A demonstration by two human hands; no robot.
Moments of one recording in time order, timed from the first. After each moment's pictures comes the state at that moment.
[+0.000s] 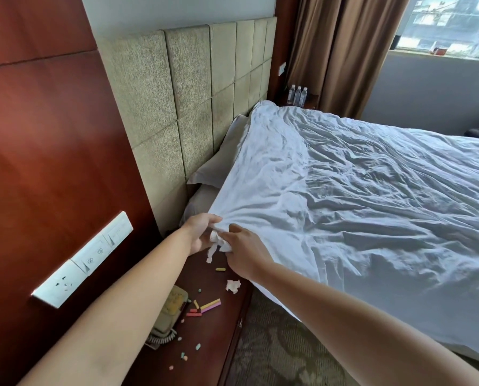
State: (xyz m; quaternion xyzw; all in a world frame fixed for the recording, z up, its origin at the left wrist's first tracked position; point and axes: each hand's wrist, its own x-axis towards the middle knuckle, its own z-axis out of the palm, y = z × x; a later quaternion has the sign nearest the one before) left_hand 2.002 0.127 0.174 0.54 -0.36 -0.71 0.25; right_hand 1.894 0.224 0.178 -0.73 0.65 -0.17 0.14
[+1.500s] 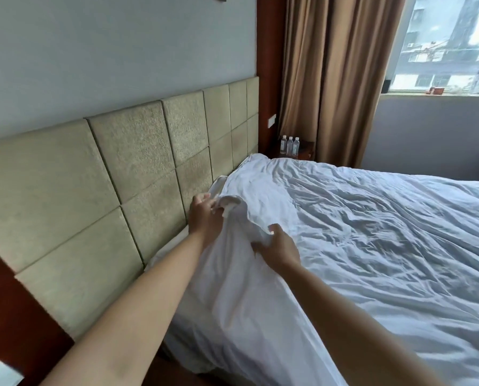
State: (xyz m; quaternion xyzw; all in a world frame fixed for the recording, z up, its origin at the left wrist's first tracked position) left_hand 1.721 -0.108 0.263 0.54 -0.71 -0.23 0.37; right_hand 1.565 -0.026 0.218 -0.49 0.79 -0.31 0.21
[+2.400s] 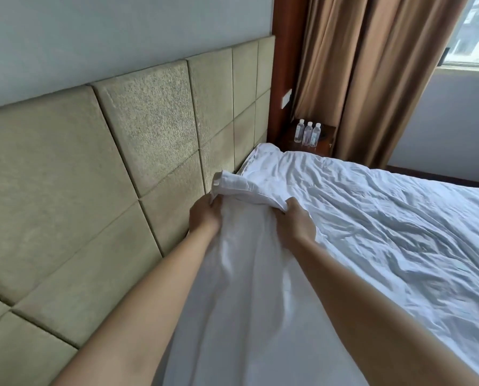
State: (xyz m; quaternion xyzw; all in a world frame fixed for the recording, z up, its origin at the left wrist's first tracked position) left_hand 1.602 -0.521 0.211 0.63 -0.64 -0.27 0.34; right_hand 1.429 -0.450 0.208 -0.45 0.82 -0.31 0.14
